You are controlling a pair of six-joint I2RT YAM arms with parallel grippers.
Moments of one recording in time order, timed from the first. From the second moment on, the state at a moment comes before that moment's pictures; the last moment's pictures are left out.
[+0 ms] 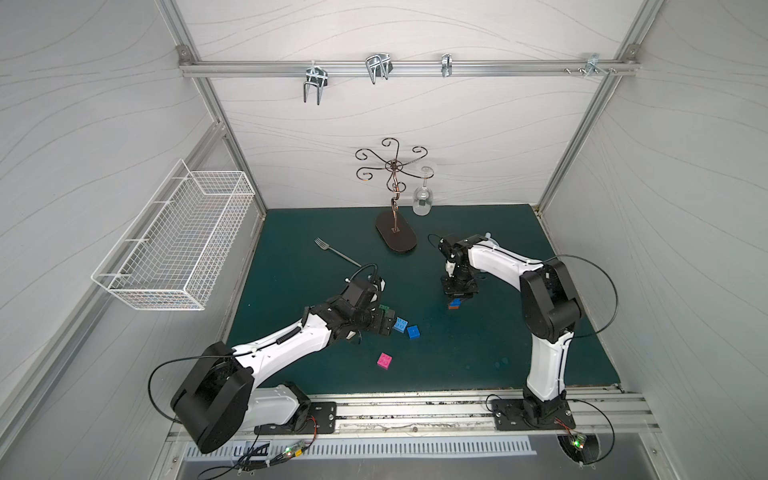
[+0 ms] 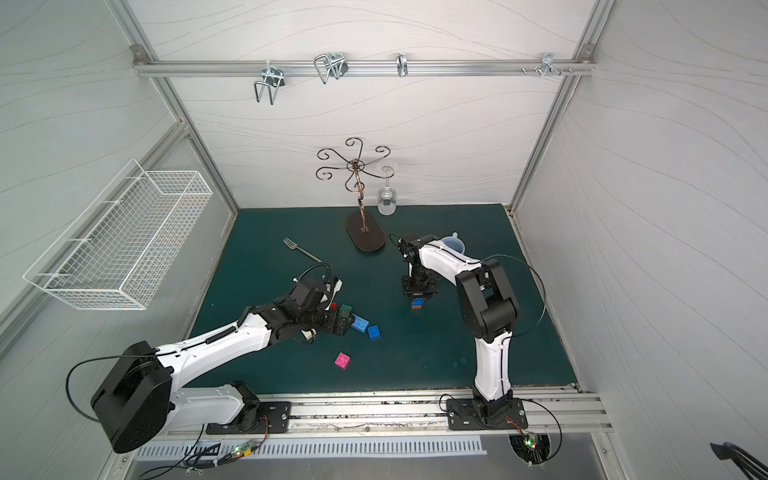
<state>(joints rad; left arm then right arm) -0.66 1.26 0.66 -0.31 0.07 -0.36 0.53 1.97 1.44 -1.06 -0.06 0.35</state>
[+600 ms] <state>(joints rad) -0.66 1.13 0.64 -0.35 0.03 -0.39 0.63 1.83 1.44 -1.10 0.00 0.38</state>
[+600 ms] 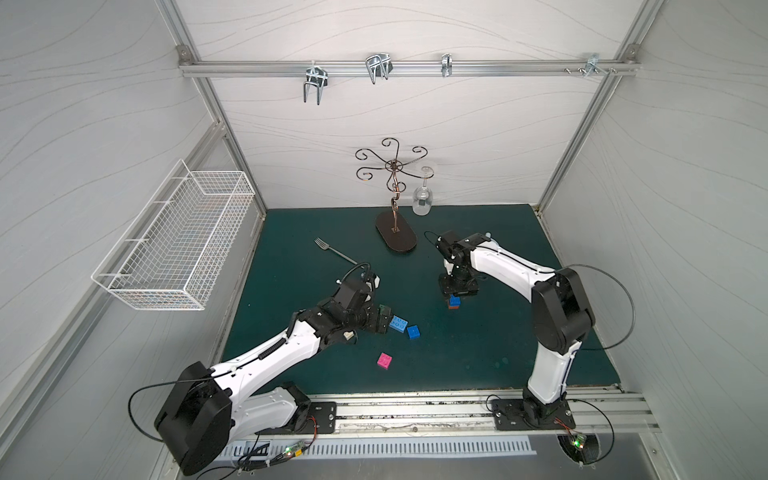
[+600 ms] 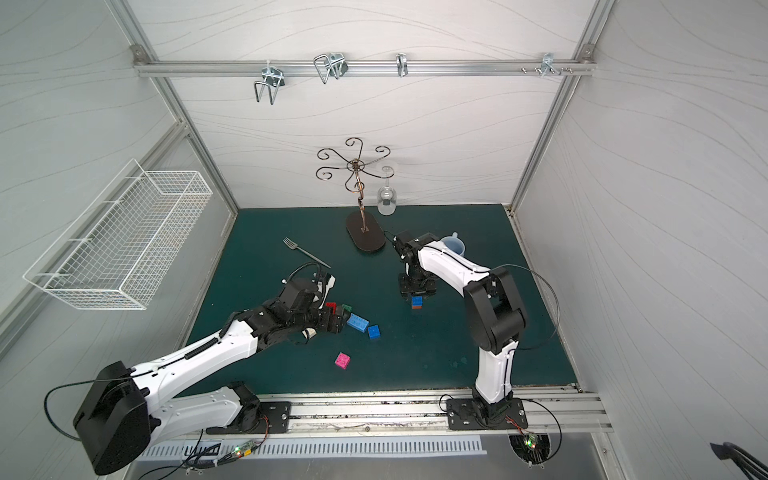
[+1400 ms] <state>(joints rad) -0.66 0.89 0.44 -0.44 -0.09 -0.56 0.93 1.89 1.37 -0.95 -0.12 0.51</state>
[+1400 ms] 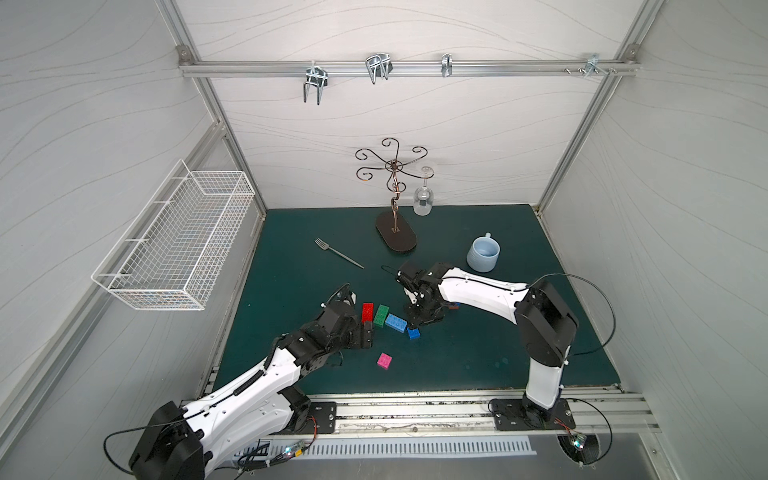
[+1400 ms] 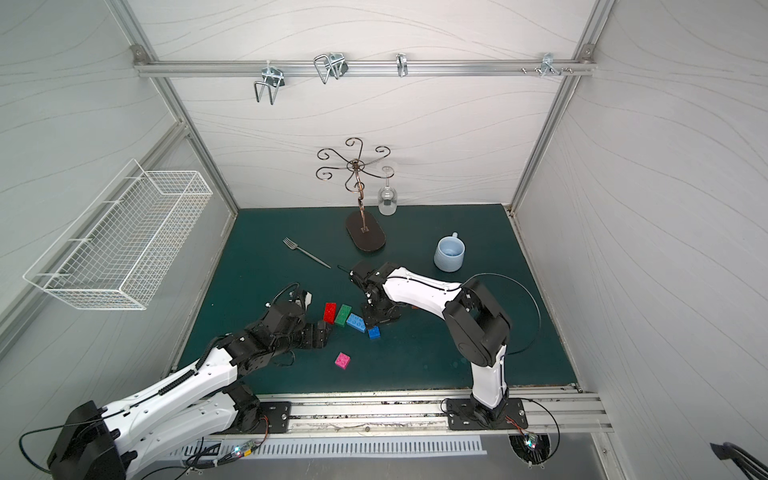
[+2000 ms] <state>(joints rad) -0.66 0.89 0.44 -0.44 -0.10 -0.58 0.95 1.97 1.40 -0.95 -0.12 0.52</state>
